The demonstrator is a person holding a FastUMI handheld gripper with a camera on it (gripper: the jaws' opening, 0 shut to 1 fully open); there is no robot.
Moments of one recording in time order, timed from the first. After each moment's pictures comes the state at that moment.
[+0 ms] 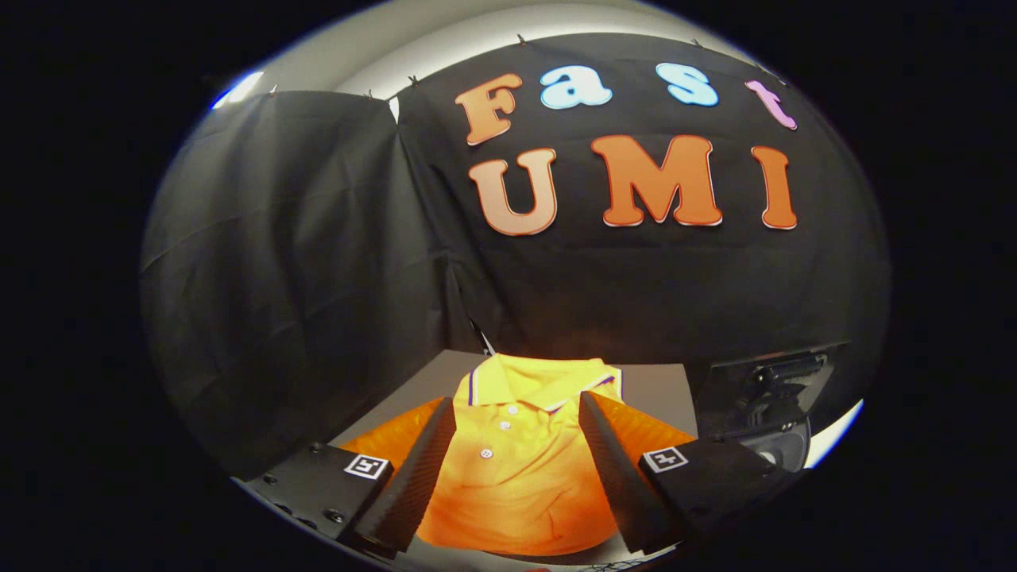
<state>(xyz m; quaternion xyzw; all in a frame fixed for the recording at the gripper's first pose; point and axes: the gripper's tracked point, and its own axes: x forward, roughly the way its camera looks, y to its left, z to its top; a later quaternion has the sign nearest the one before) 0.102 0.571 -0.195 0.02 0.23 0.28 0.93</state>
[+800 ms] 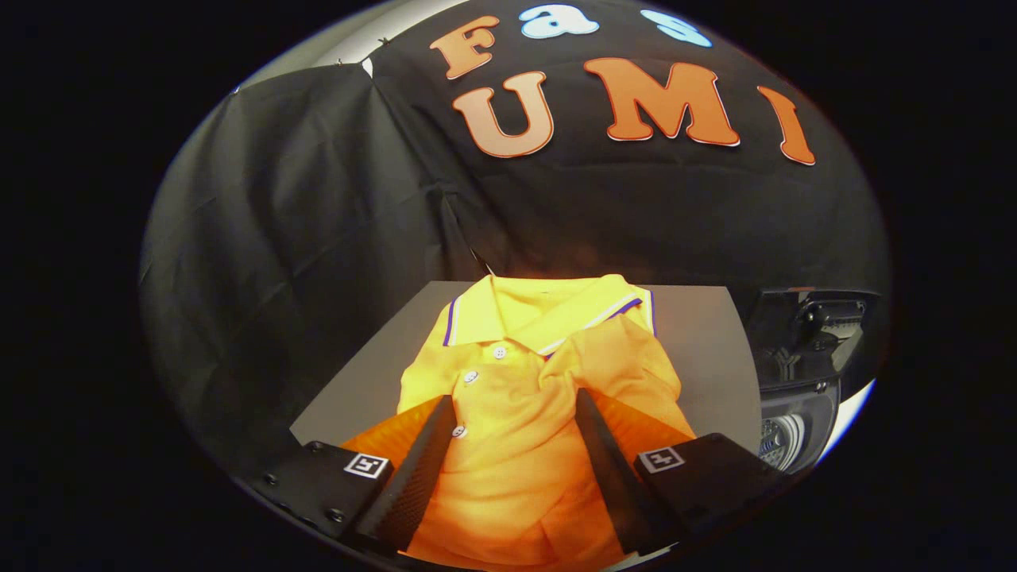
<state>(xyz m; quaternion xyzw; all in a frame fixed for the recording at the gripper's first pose) 0.118 0.587 -0.273 0.04 0.35 0.31 0.88</state>
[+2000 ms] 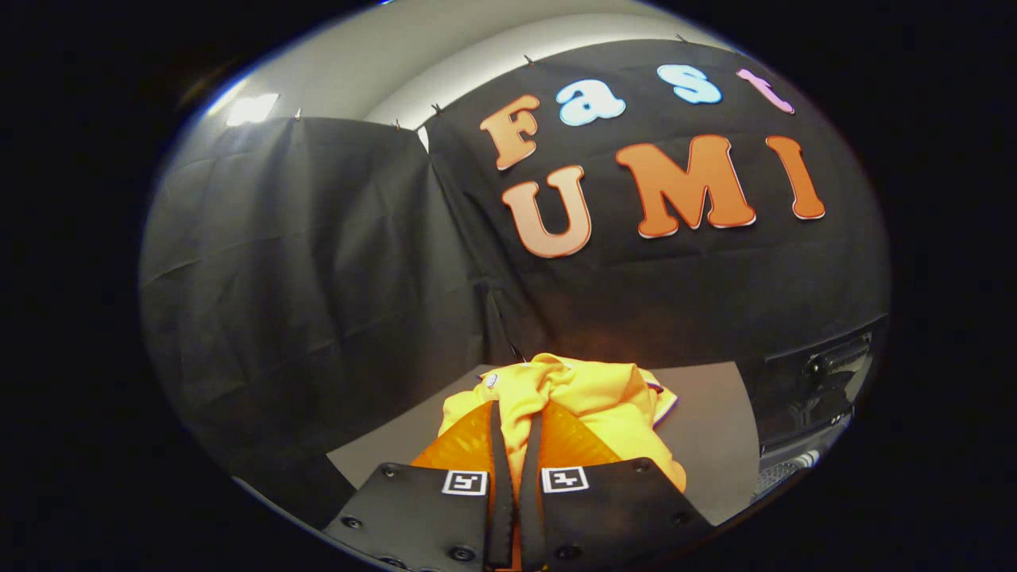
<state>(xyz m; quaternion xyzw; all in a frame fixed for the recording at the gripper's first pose) 0.097 0.589 -0.191 0.08 0.13 0.36 0.92</state>
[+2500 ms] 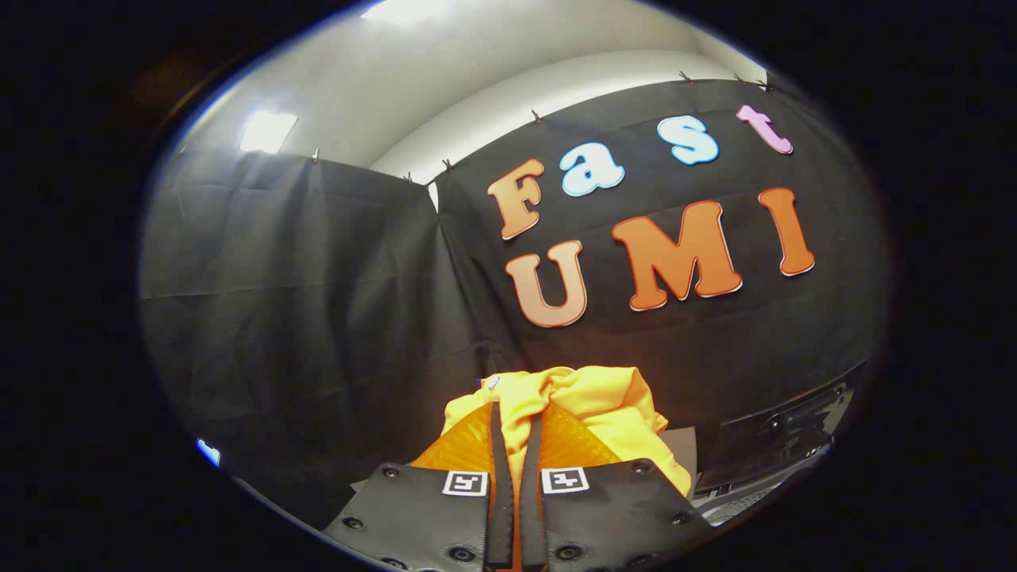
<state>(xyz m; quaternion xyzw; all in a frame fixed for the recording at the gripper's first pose) 0.080 0.522 -0.095 0.10 0.03 0.35 0.93</state>
